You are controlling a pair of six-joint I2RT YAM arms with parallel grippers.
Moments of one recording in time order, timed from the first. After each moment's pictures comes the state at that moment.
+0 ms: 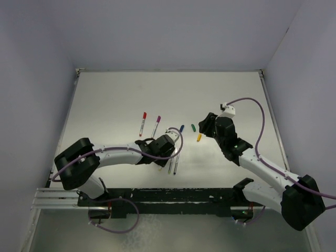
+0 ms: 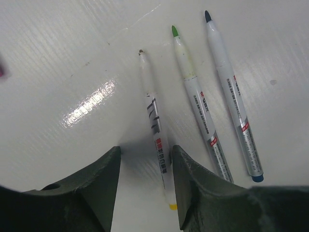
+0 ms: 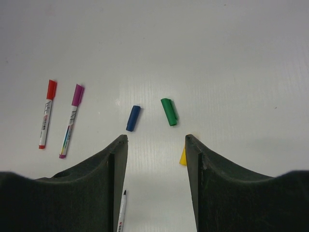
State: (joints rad) left arm -1.02 1.55 0.78 -0.26 -0.20 -0.38; right arm 0.54 1.04 0.55 0.04 0.32 0.61
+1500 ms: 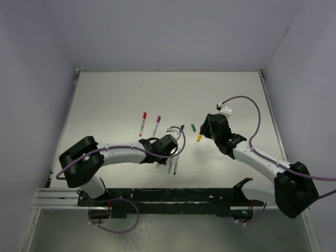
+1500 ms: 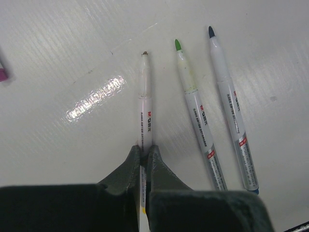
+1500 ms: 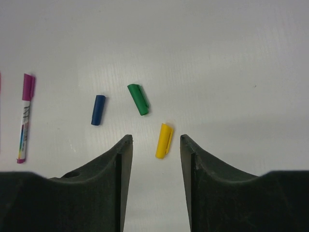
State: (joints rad) left arm -1.04 1.61 0.84 -0.31 -0.26 -0.43; right arm 0.54 1.17 0.61 -0.07 0.38 0.64
